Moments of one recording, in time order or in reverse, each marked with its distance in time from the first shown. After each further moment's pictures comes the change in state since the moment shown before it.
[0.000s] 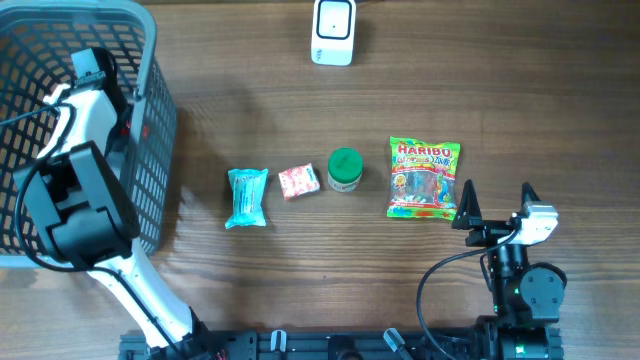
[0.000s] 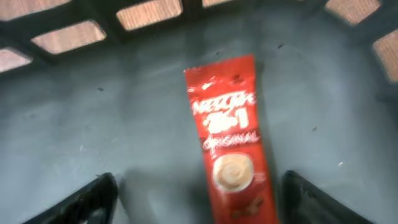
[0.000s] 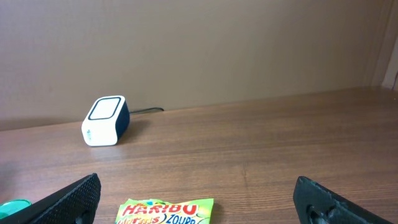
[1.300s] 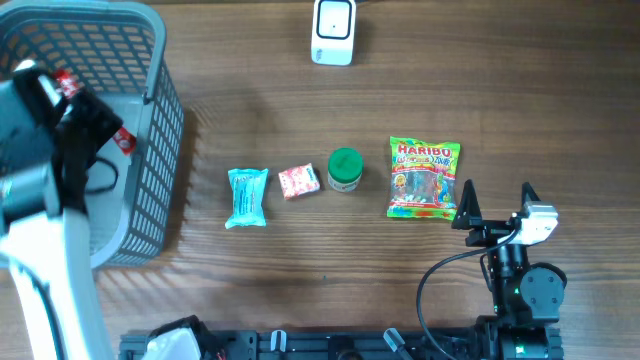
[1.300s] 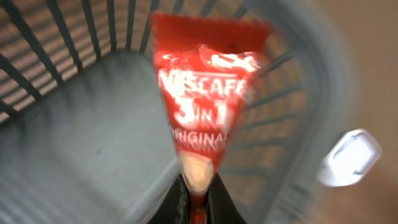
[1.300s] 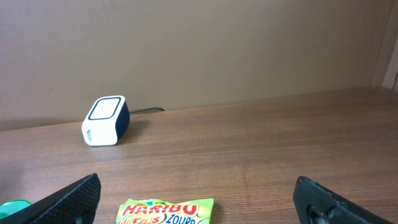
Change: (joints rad) left arm 0.006 -0.866 -0.180 -0.227 0.504 0.342; right arm 0.000 0.000 0.000 0.000 0.000 0.000
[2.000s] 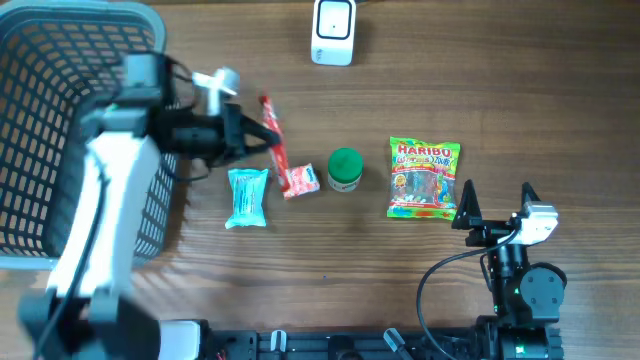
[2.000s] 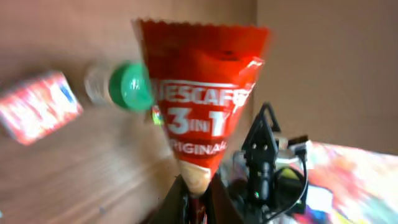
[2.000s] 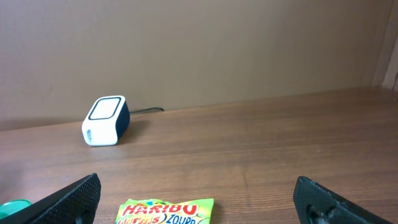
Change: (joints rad) left arm -0.351 0.278 0.006 -0.261 0.940 0.256; right arm 0.000 0.000 0.000 0.000 0.000 0.000
